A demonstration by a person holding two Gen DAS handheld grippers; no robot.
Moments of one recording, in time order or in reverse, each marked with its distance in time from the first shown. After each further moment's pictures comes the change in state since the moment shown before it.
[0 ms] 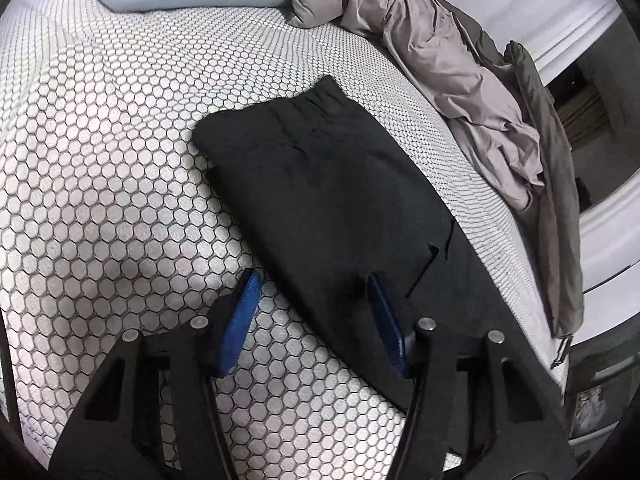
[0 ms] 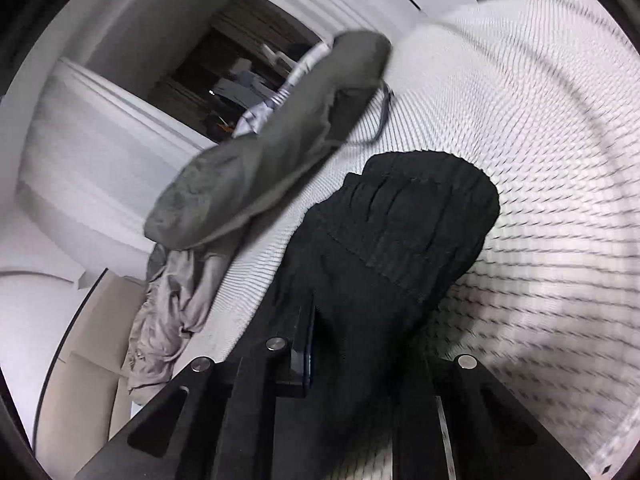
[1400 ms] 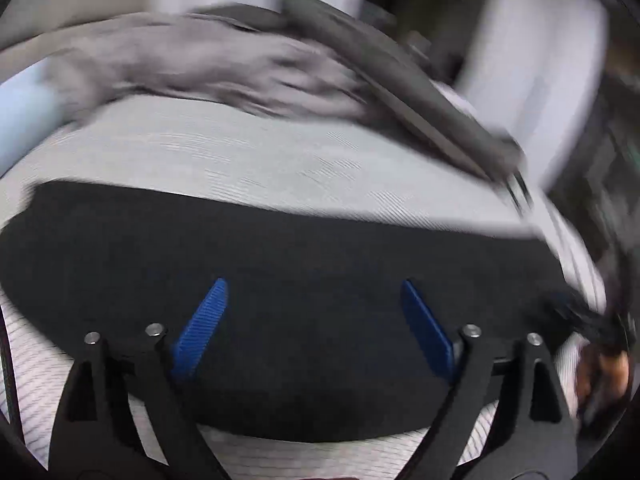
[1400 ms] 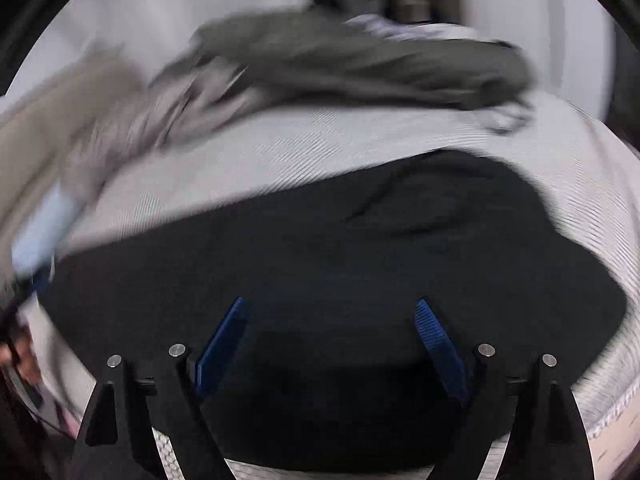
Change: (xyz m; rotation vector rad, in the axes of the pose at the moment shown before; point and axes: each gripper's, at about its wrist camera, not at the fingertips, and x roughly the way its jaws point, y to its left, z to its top) left arm -0.060 -0.212 -0.182 0.738 -0.031 -0.221; right arm 0.098 0.177 -0.150 -0.828 0.337 -0.151
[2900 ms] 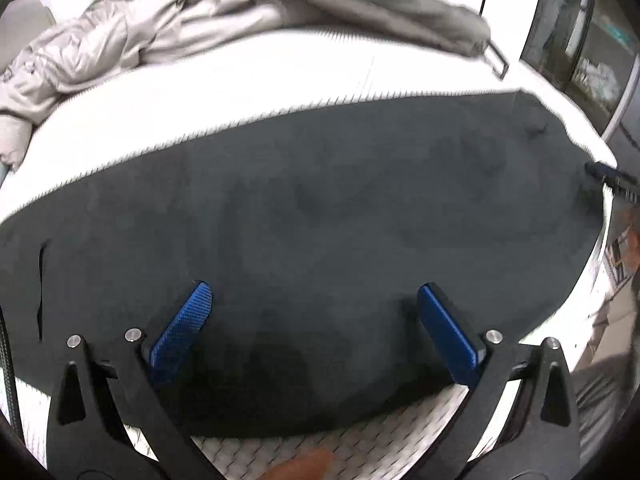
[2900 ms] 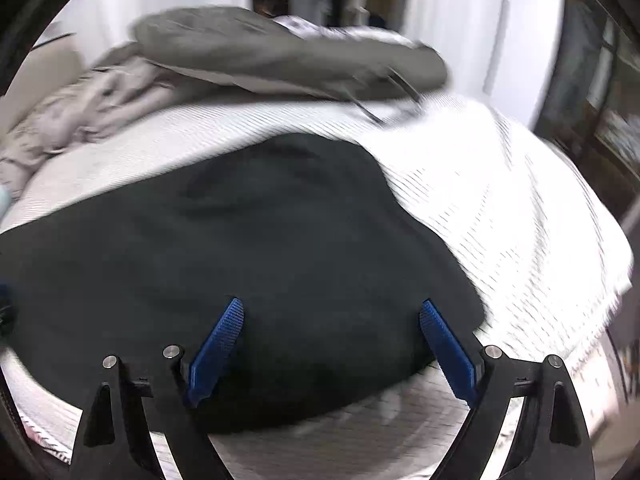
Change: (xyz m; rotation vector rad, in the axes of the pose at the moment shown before) left arm 0.055 -0.025 -0.020 0.245 0.241 0.010; right arm -0.058 -0.098 -0.026 0.065 -0.080 -0.220
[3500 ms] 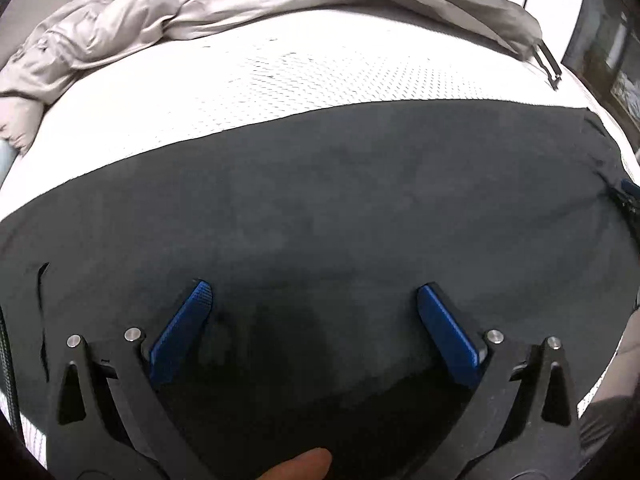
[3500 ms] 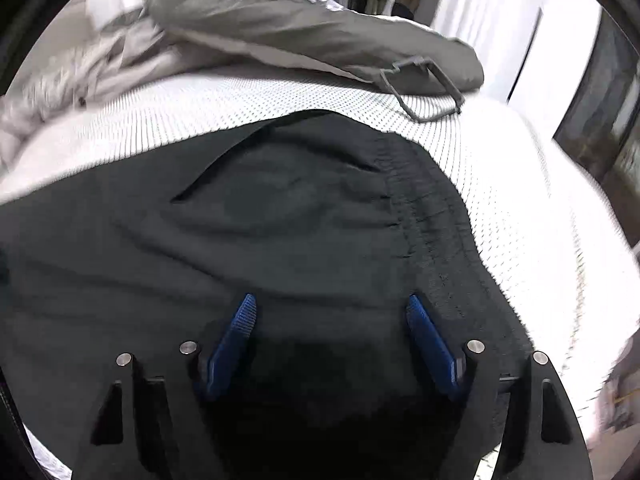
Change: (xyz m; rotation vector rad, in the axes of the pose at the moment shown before) left arm 0.035 0.046 0.022 -0.080 0.089 0.111; right arm 0.040 -0.013 0.013 -0.136 0.073 -0.193
